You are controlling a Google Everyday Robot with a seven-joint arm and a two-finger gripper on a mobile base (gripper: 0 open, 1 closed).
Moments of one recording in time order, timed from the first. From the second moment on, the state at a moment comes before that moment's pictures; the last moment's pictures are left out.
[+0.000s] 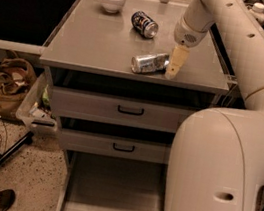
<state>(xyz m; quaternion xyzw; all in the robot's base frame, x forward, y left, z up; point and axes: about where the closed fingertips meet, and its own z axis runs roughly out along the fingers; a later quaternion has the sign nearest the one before) 0.757 -0.125 0.852 -0.67 0.71 -0.02 0.18</state>
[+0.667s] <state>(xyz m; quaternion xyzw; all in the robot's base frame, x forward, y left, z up) 0.764 -0.101 0.843 -0.70 0.69 -0.02 0.16</state>
